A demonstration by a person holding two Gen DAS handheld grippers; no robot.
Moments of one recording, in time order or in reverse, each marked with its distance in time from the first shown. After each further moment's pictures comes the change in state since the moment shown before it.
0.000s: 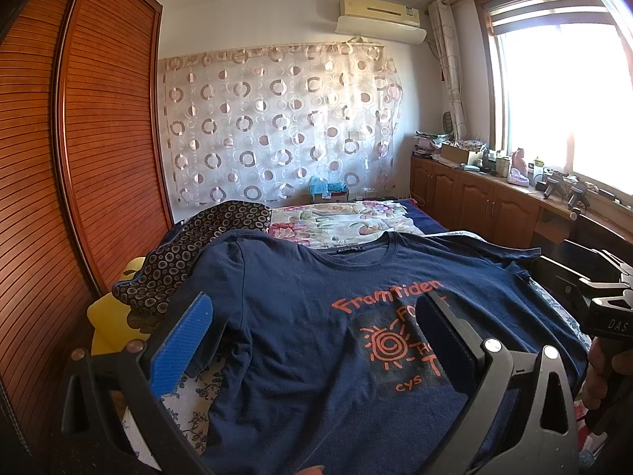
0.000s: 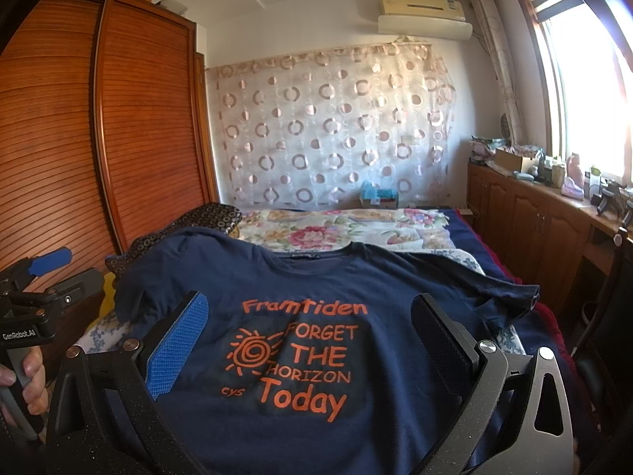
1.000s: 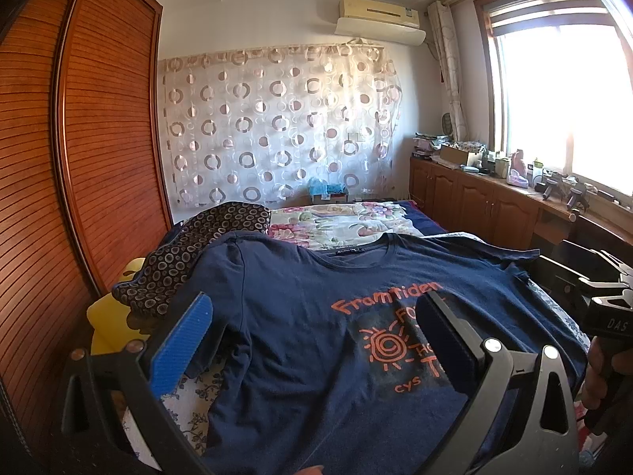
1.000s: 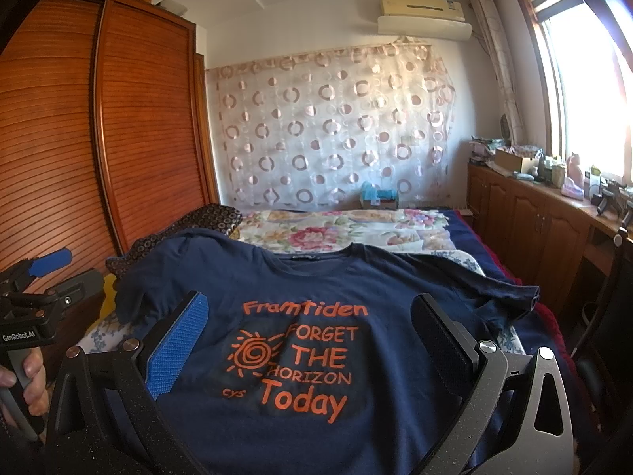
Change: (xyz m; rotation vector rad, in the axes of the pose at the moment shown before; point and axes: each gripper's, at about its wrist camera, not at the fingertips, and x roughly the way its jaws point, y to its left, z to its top) left arm -0.003 -0.002 0.003 0.001 -0.005 0.001; right arm 0.000 0.000 0.001 0.002 -0.002 0.003
